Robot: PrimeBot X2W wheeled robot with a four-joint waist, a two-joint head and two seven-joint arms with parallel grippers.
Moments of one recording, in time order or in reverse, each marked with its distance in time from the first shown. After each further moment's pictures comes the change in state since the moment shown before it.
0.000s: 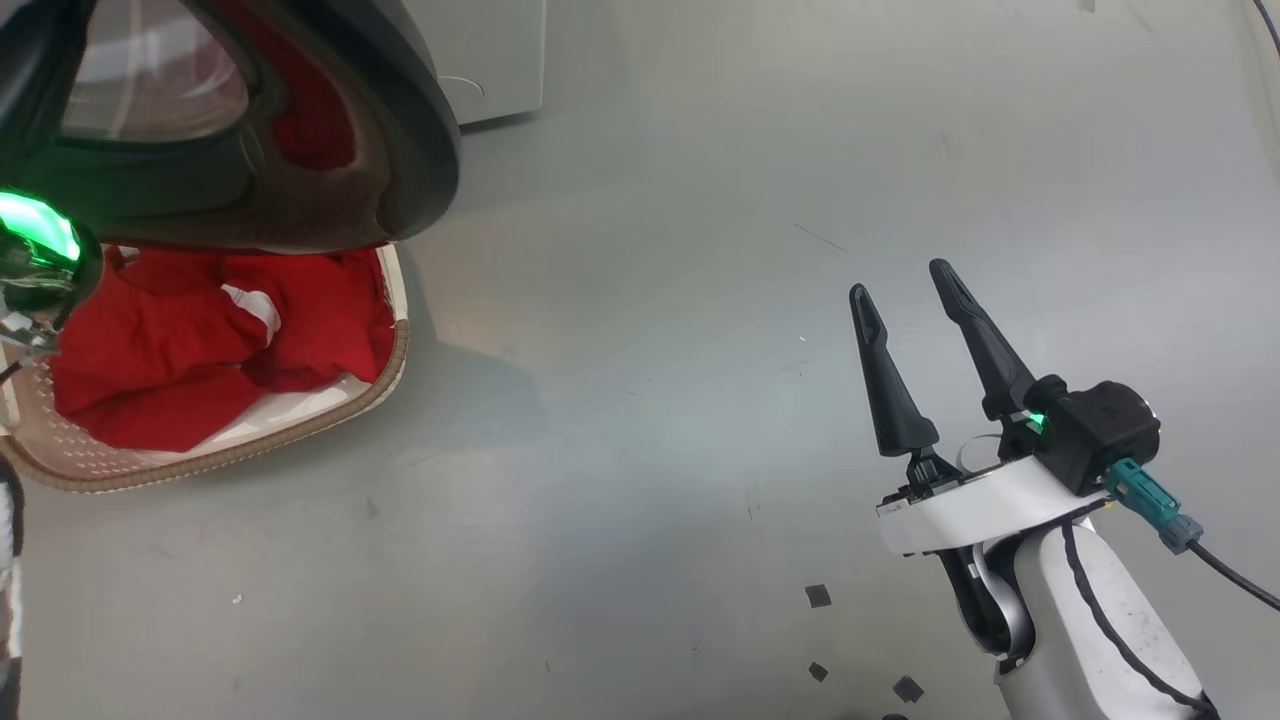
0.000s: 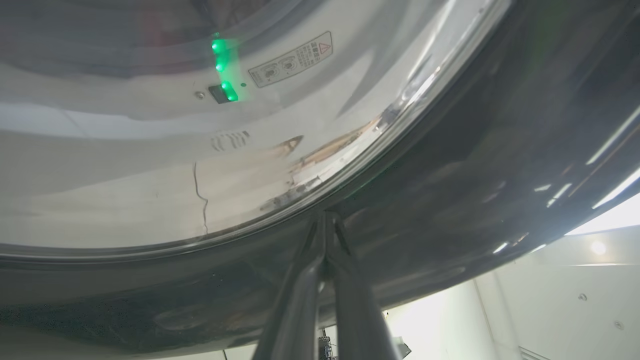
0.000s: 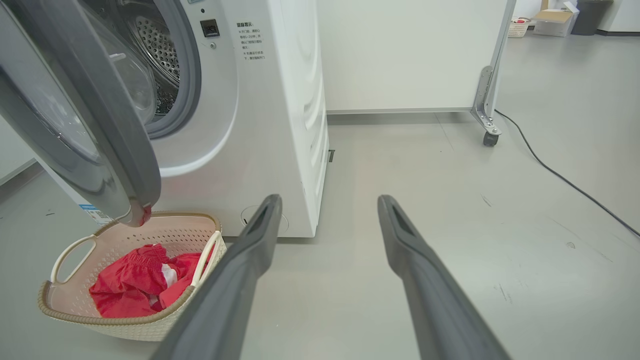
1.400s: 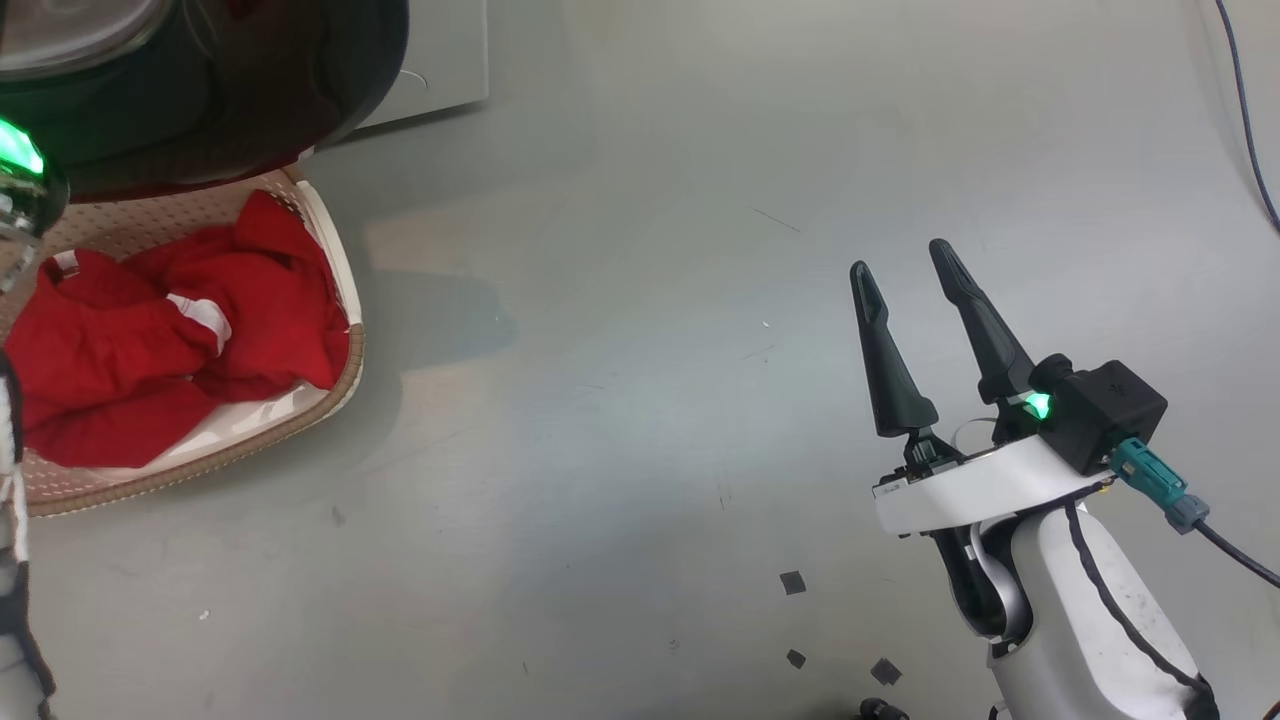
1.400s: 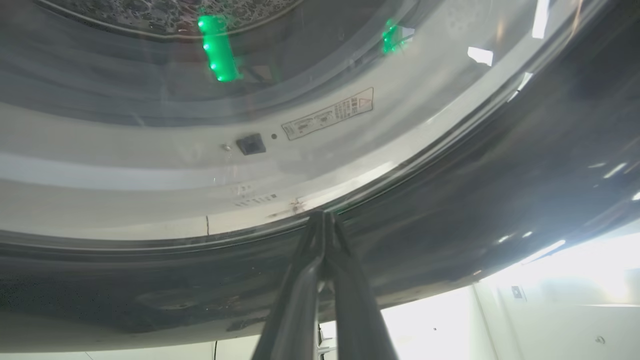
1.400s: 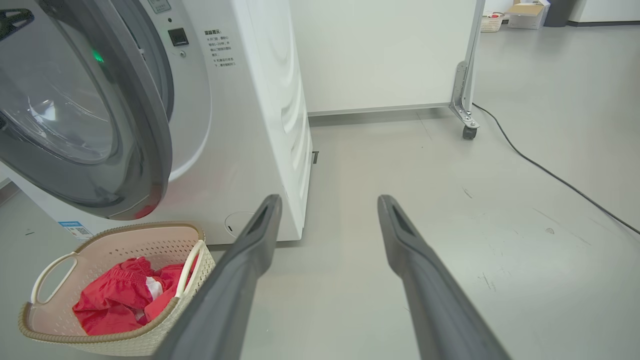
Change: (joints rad) left arm -0.183 -0.036 0.008 0.255 0.089 -0.049 -0.084; right arm -0.037 0.007 0.006 0.015 0.053 -0.004 0.000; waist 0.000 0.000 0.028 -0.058
